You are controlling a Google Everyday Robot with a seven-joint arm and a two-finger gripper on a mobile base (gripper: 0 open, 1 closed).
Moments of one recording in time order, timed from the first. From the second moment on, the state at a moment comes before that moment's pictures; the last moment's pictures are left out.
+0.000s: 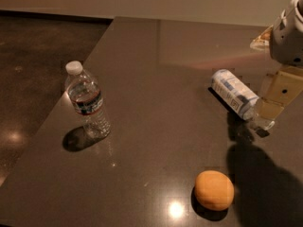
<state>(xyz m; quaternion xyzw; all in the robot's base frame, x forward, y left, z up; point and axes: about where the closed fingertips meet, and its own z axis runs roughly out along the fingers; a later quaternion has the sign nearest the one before) 0.438 -0.217 0.976 -0.60 0.78 -0.03 0.16</state>
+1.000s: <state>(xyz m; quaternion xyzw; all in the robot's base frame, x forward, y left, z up) 0.445 -0.157 0.971 -0.61 0.76 0.04 0.20</state>
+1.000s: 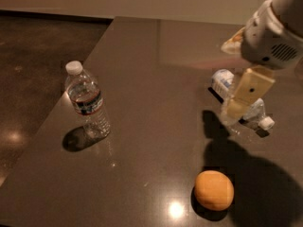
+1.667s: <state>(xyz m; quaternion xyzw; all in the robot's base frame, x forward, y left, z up) 0.436 -0.072 0.953 -0.64 0.72 0.12 0.22</state>
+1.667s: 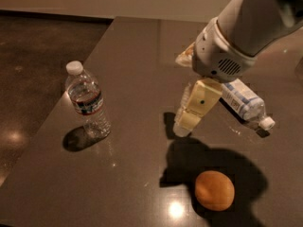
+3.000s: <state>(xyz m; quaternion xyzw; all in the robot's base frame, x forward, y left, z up) 0.451 0.098 0.947 -0.65 0.67 0.24 0.27</state>
